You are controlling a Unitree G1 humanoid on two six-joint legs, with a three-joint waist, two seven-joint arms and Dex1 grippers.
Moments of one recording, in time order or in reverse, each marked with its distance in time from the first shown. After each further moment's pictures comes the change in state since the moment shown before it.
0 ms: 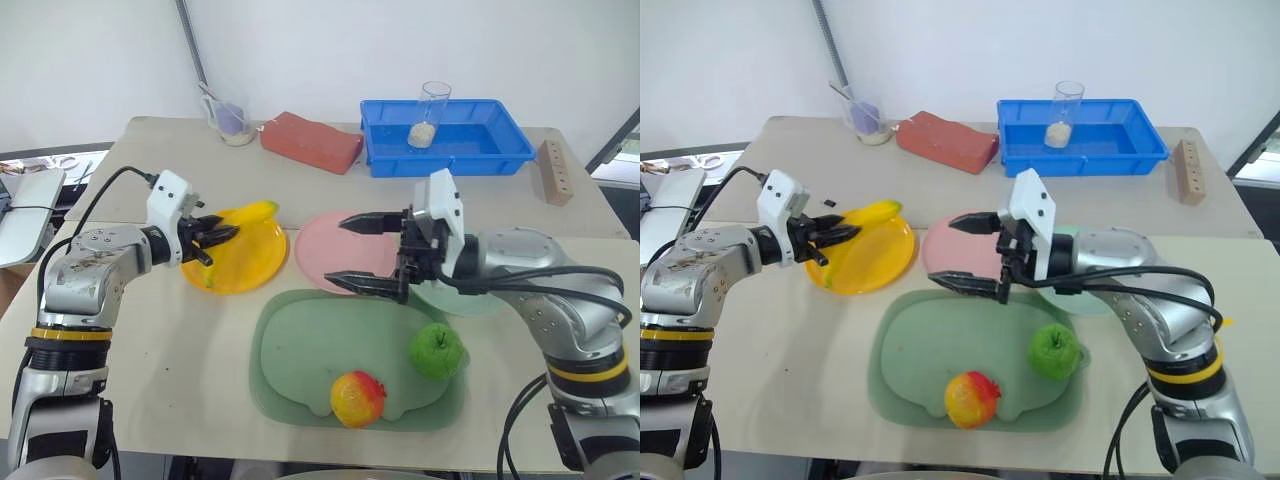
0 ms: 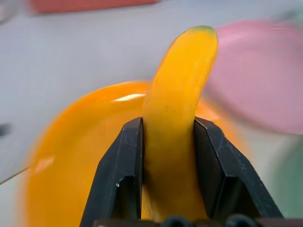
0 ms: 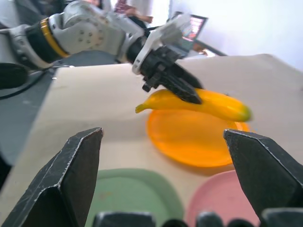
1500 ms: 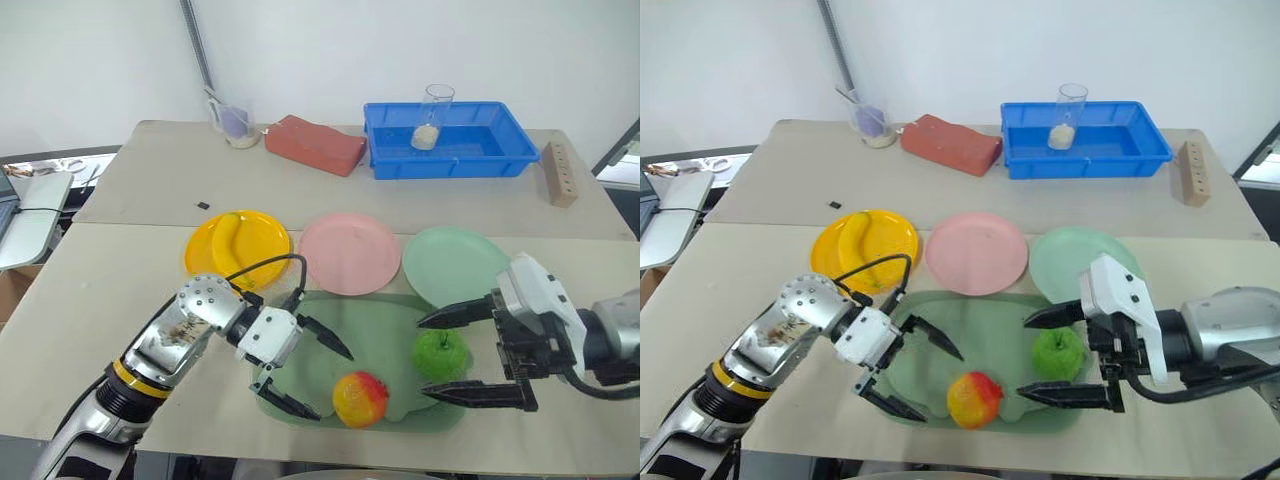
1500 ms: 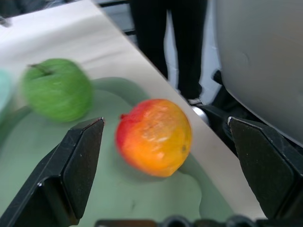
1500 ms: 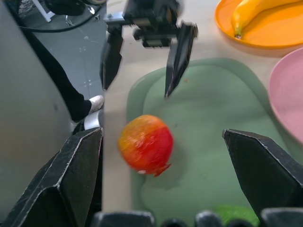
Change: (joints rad) left arm 0.151 -0.116 -0.443 -0.389 -0.042 -0.598 -0.804; right arm 0.584 -0.534 -0.538 -0.357 0.368 0.192 0.292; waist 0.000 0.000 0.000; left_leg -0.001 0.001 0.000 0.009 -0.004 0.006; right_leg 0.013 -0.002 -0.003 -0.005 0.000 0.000
